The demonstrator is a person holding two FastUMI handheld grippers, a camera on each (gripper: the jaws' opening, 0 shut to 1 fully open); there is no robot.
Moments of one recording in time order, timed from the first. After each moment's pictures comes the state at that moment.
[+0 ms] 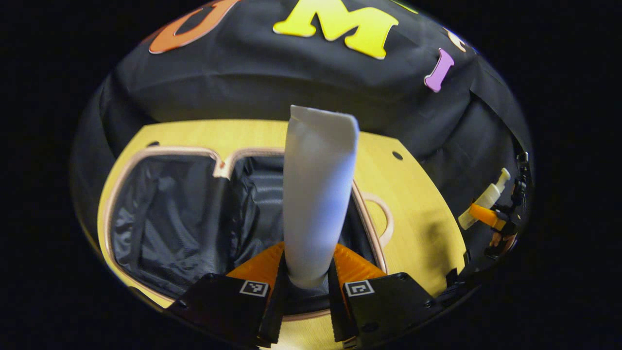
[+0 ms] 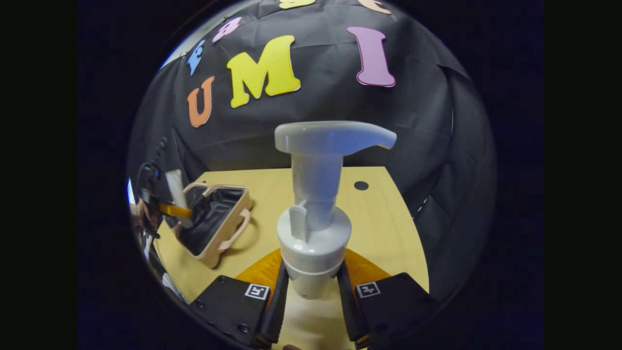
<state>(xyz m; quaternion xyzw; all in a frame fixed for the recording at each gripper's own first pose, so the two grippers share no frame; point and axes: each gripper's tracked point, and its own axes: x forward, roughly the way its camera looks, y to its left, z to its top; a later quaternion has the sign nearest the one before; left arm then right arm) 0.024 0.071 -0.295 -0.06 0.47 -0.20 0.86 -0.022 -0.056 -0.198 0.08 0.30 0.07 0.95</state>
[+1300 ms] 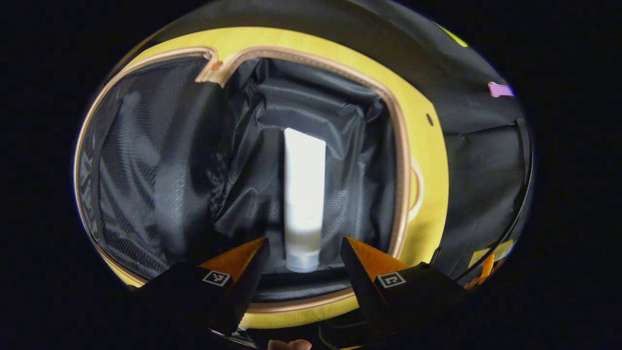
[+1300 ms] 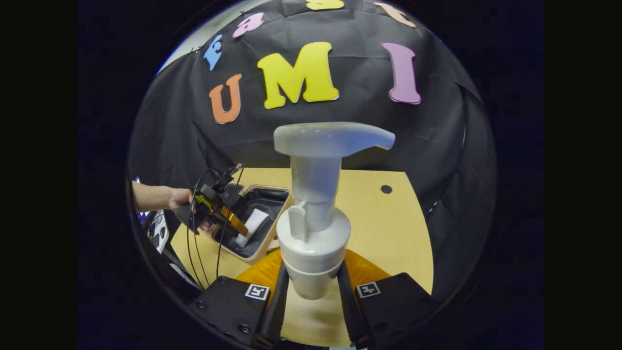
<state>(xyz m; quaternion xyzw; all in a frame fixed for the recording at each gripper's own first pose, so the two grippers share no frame) 0.001 0.078 -0.317 -0.14 0.65 -0.16 0.73 -0.043 0.051 -0.124 0.05 0.32 0.14 0.94</state>
